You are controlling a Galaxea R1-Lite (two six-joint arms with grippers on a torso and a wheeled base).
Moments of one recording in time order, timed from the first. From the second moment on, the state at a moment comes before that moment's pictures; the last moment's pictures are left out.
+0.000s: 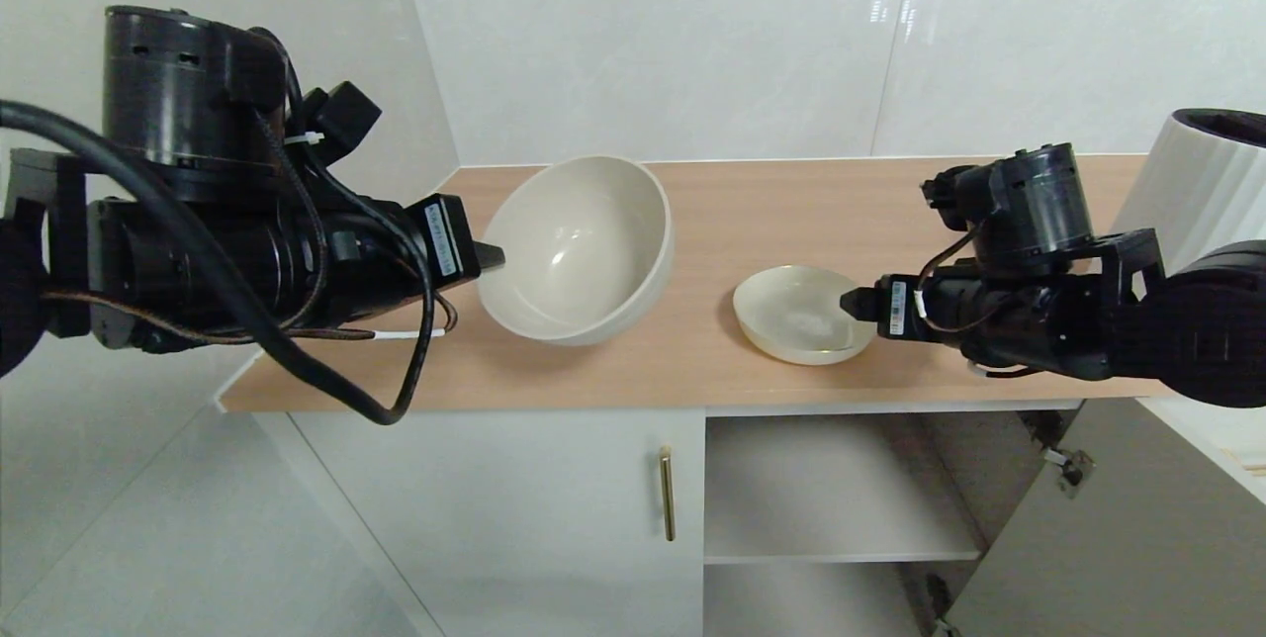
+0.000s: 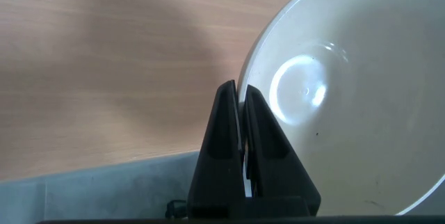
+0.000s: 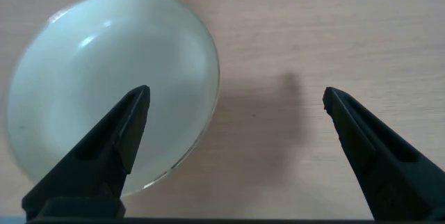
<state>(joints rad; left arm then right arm) -0.42 1.55 -1.19 0.04 0.00 -0.48 0.51 1.76 -1.16 -0.10 -0.41 0.32</state>
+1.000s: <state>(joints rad) -0.43 1.55 -1.19 0.03 0.00 -0.48 0.53 1.82 -1.16 -0.16 -0.41 0.37</state>
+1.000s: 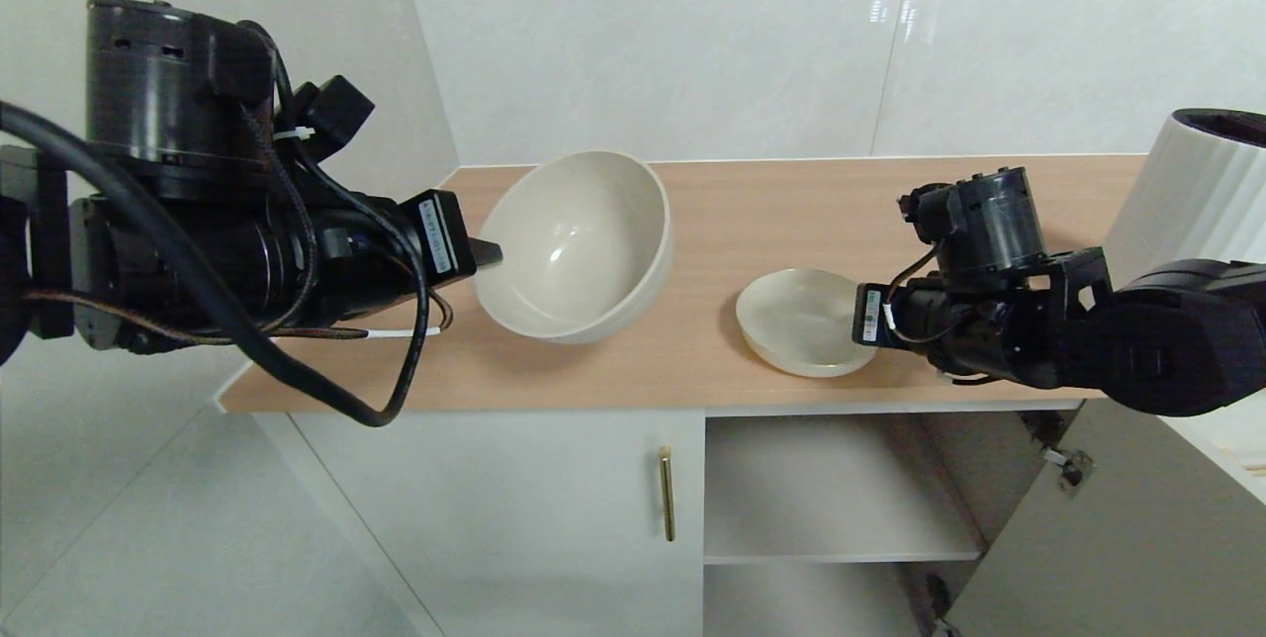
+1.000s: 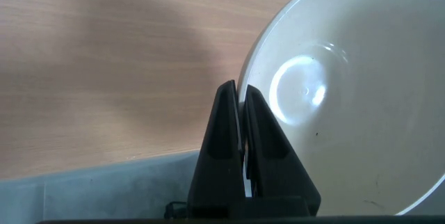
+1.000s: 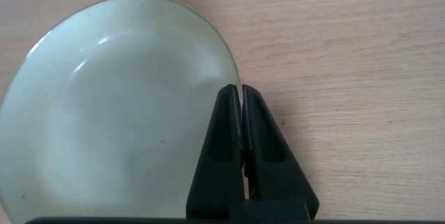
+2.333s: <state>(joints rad) -0.45 1.34 -0.84 -0.03 -0.02 -0.42 0.58 1.29 -0.84 0.13 -0.20 0.34</state>
